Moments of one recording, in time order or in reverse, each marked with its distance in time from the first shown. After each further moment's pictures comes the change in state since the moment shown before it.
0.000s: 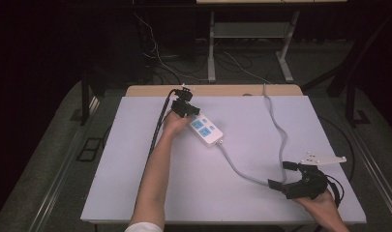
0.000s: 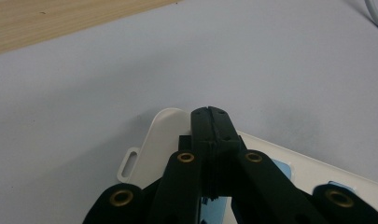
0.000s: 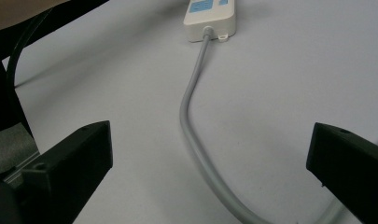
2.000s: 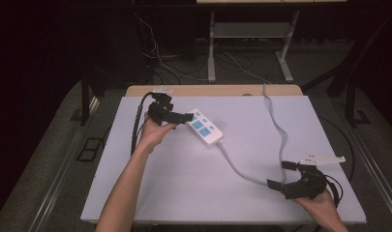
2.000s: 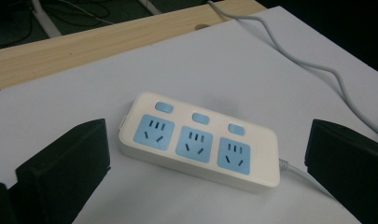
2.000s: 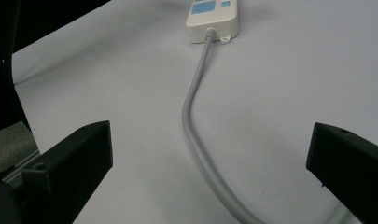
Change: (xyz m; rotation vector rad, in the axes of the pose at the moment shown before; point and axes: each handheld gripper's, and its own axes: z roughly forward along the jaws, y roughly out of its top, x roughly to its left) left arm -0.019 -0.042 -0.119 -0.202 -0.075 0.044; right arm 0.003 0.001 0.001 0.000 0.000 -0.010
